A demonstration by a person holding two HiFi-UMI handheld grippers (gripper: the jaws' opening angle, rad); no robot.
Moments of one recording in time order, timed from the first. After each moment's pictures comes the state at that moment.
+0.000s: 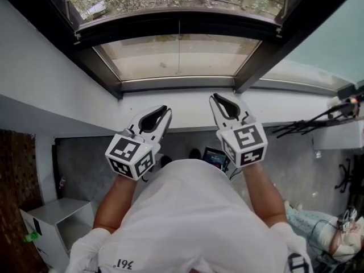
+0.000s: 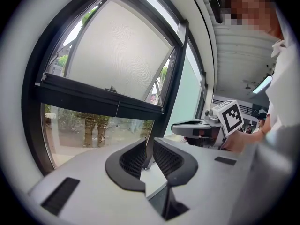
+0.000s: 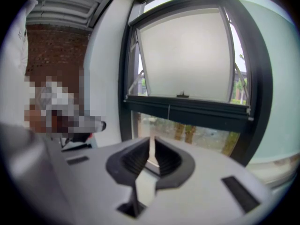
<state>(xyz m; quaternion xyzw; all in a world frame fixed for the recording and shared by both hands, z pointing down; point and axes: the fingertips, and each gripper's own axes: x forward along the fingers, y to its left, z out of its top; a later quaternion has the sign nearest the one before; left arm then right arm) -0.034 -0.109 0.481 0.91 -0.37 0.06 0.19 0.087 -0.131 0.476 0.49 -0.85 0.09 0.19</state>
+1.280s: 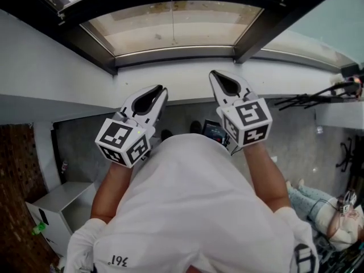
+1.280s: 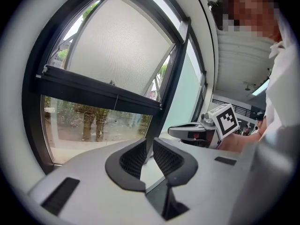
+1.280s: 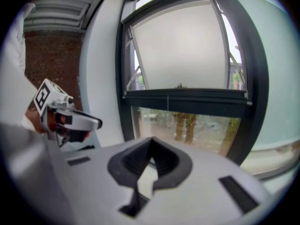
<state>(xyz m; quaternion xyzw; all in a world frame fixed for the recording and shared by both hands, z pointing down) -0.030 -0.095 0.493 0.91 -0.36 0.07 0.21 0.093 -0.122 0.505 0.49 -0.84 0.13 0.19</state>
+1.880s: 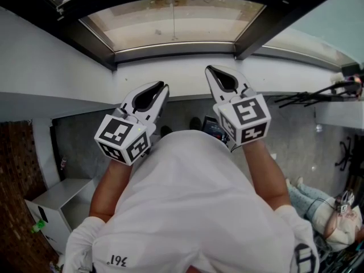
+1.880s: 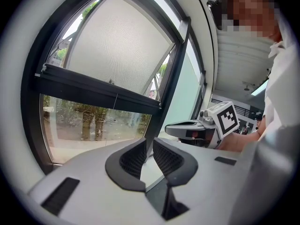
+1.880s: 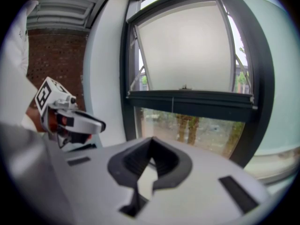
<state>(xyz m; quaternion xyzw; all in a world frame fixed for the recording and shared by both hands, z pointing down) -0.029 -0.092 0.497 0.91 -0.36 0.07 0.21 0.076 -0.121 0.502 0.47 -0.85 0.11 0.19</state>
